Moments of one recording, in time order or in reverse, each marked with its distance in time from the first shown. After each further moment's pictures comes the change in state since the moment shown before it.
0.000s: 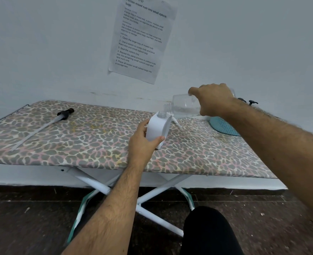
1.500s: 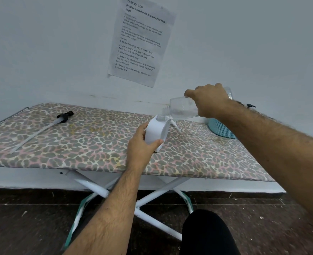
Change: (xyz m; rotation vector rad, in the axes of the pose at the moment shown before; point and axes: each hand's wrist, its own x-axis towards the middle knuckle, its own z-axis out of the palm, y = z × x) left_hand -0.001 0.000 0.000 -0.013 0.006 0.017; right_hand 0.003 -0.004 -0.008 -0.083 0.039 -0.019
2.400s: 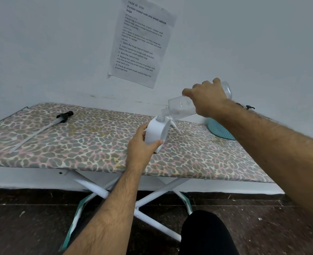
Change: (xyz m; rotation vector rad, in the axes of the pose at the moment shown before) left_hand 0.001 -0.002 0.001 -0.029 -0.003 -0.009; right_hand -0.001 -0.007 -0.010 -0.082 0.048 0.012
